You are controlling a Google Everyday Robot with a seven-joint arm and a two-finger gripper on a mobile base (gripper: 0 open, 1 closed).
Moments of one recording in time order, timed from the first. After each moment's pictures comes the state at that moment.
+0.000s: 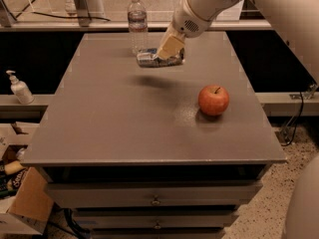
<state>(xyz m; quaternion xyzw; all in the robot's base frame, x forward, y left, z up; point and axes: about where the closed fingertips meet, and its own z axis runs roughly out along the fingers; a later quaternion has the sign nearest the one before) 0.678 -0.030 0.925 -0.62 0.72 0.08 0.31</state>
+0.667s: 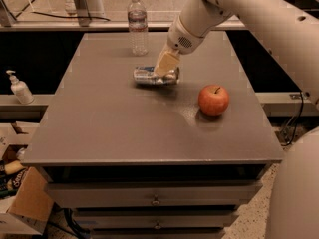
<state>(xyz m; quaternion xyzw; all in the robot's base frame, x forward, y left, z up) 0.667 -0.021 0.875 -0.62 0.74 0.12 0.25</state>
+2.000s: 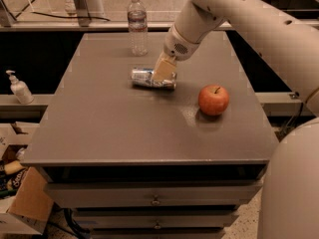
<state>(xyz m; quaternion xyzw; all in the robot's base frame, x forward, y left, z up) 0.660 -0.013 0.852 -0.62 0.74 0.13 0.22</state>
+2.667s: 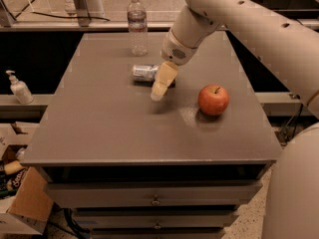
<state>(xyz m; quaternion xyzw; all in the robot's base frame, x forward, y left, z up) 0.649 -0.008 0.844 -0.64 0.73 0.13 0.21</state>
